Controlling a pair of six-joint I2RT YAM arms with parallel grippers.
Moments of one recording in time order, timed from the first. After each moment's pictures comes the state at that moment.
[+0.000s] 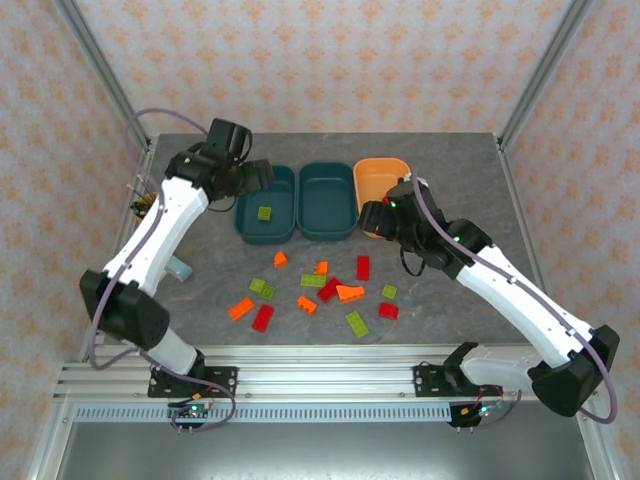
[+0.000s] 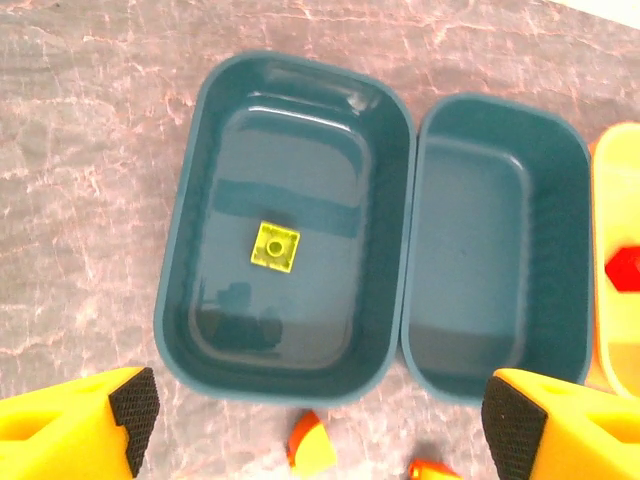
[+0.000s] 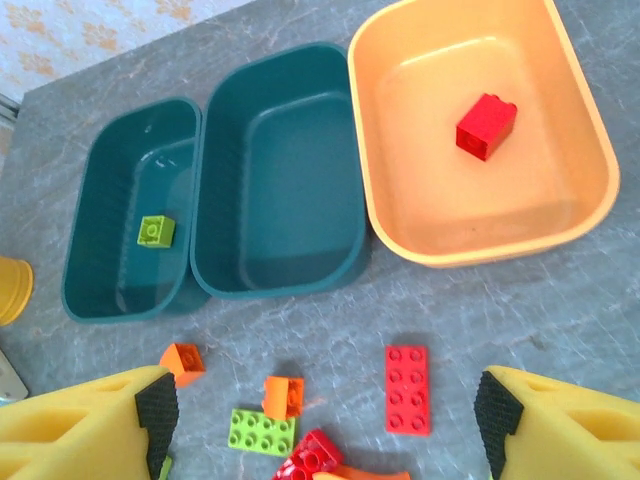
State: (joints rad) left arm -0.29 1.54 1.59 -0.99 -0.09 -0.54; right arm 0.67 1.15 1.19 -0.78 0.24 0.73
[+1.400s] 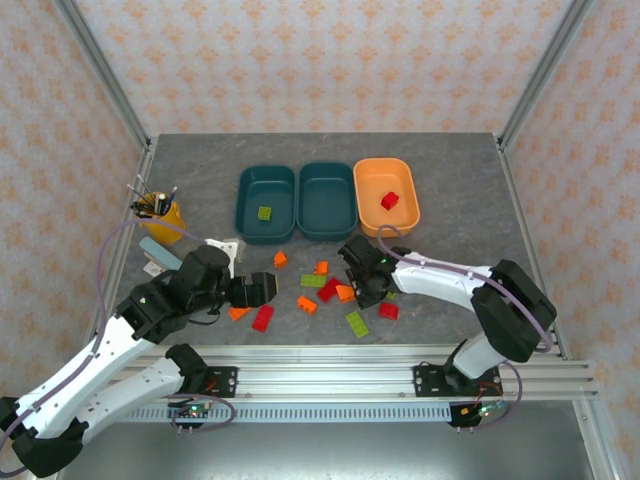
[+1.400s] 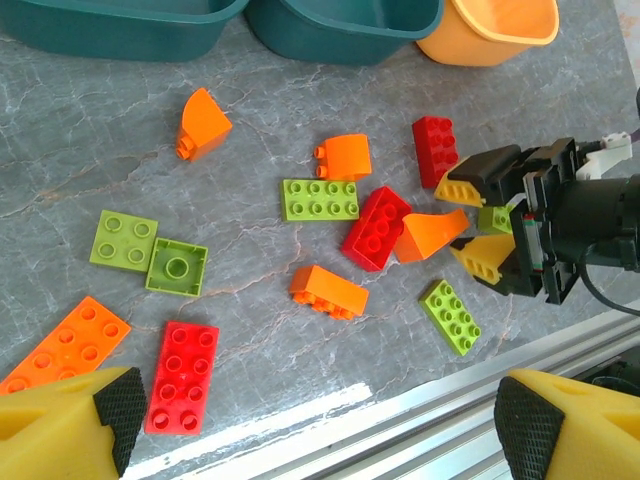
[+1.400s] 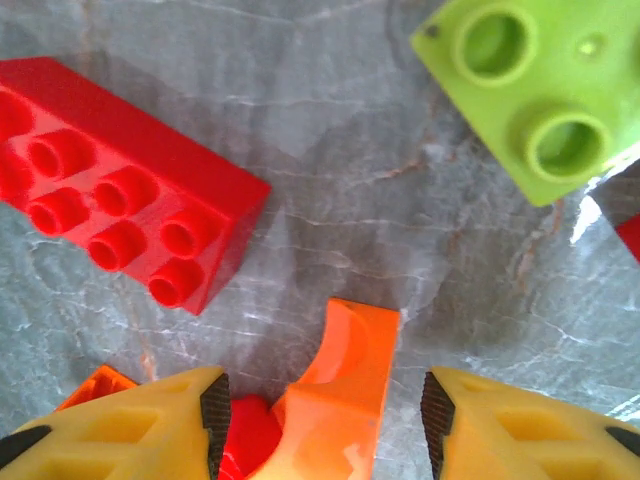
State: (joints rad) left arm -0.67 0.71 0.82 -0.90 0.01 -0.70; right arm 0.81 1.53 0.84 -0.55 0.04 1.98
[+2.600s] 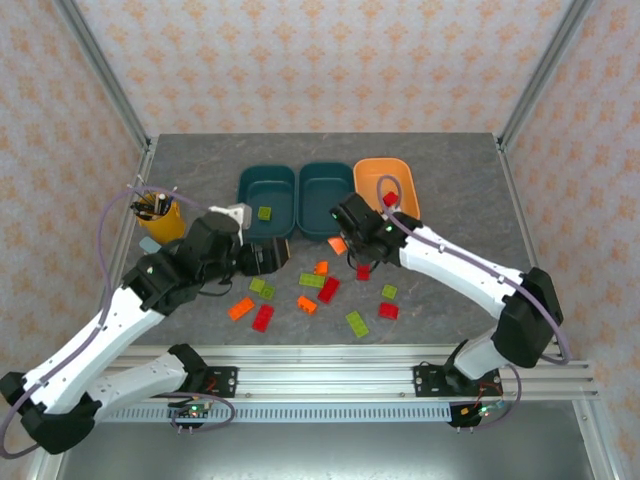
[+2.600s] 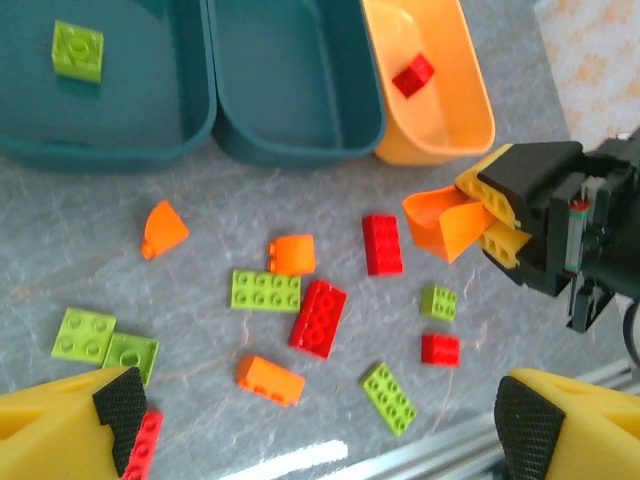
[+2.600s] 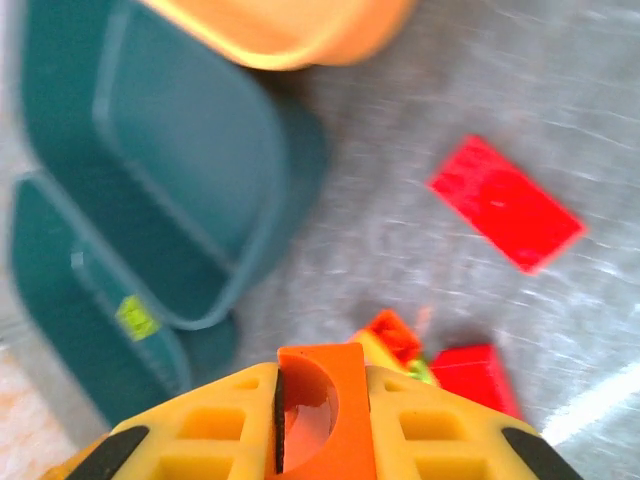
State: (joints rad) left arm -0.64 0.96 1.12 -0.88 -0.05 -0.74; right arm 0.81 1.52 1.29 -0.78 0.30 1.66
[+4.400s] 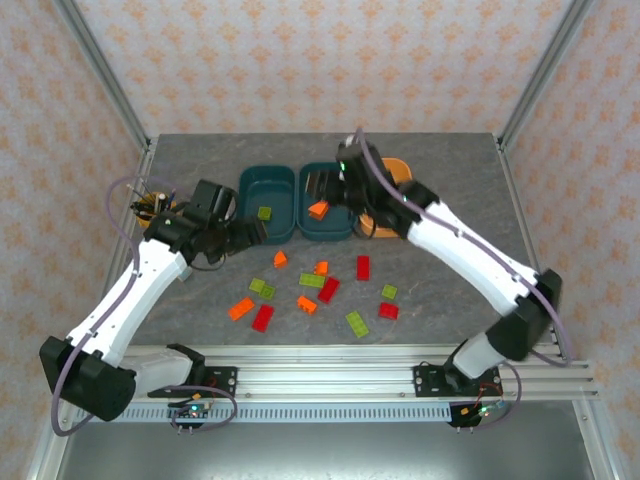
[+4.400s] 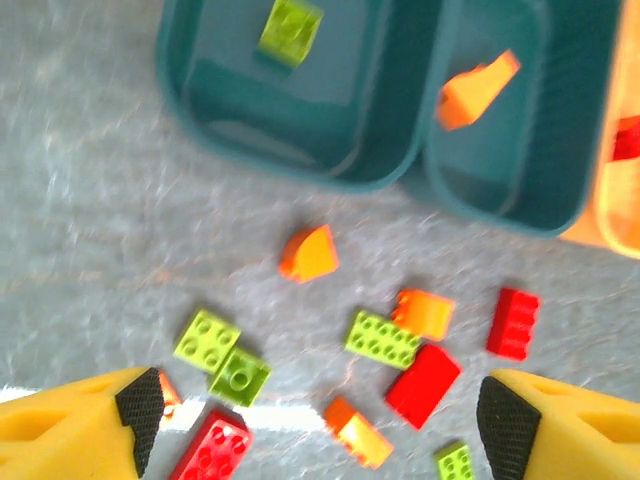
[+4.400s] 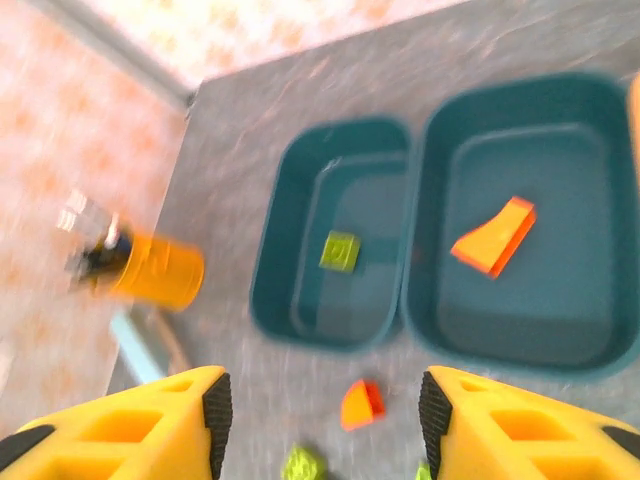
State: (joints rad) left arm -0.32 1.17 1.12 -1.02 0.05 -0.78; right arm 0.79 1.49 1.49 -0.62 0.07 0.70
